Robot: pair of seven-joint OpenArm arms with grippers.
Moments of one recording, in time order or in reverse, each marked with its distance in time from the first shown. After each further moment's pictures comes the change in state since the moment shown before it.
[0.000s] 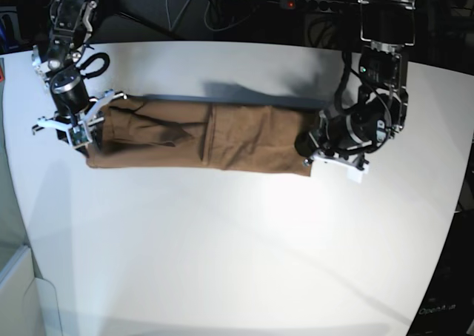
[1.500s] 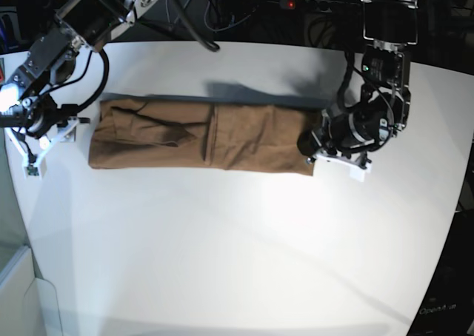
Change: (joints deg) left arm 0.5 -0.9 0.0 0.3 -0.7 -0.4 -0.4; right arm 23.0 -6.6 16.5 11.2 18.5 8.6 -78.8
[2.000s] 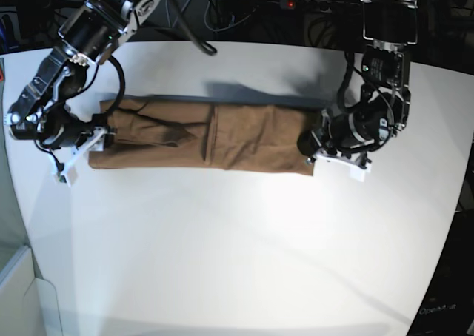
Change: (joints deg) left arm 0.0 0.1 -0.2 0.0 0.0 0.0 0.1; right arm 2.8 1.1 -1.6 -15.3 14.1 0.0 -0.1
